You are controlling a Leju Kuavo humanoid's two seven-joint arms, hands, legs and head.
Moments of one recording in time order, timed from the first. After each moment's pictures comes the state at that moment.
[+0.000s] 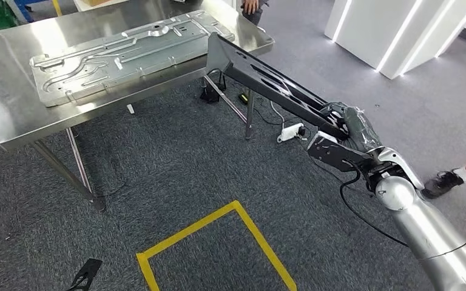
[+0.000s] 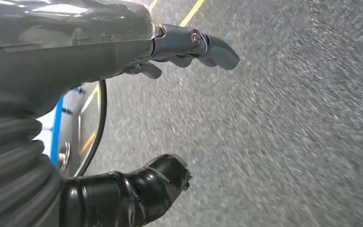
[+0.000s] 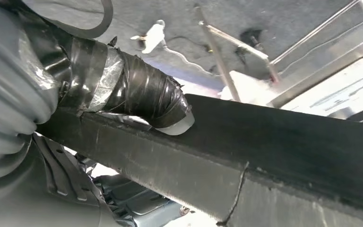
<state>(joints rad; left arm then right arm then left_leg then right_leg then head) -0.08 -0.06 0.93 -0.17 -1.19 -0.17 0.00 -0.79 -0.34 0.63 -1.16 0.37 0.00 -0.45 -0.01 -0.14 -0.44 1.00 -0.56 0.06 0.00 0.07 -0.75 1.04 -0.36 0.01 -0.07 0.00</state>
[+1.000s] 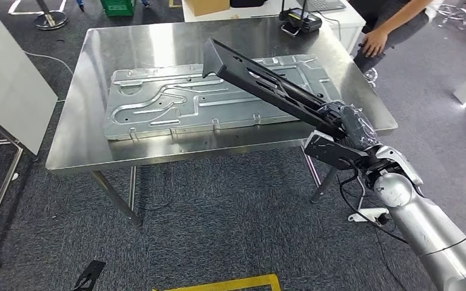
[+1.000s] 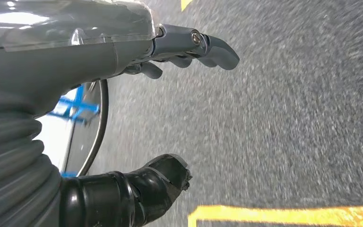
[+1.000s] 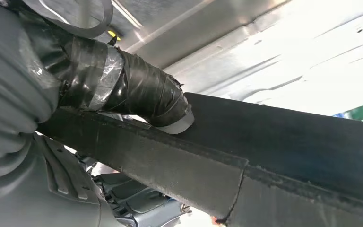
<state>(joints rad) -0.06 -0.07 0.94 -0.16 -1.18 -0.17 0.01 -0.83 -0.32 0.68 -1.10 0.38 0.01 -0.46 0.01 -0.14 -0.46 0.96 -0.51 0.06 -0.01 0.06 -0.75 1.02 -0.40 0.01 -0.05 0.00</state>
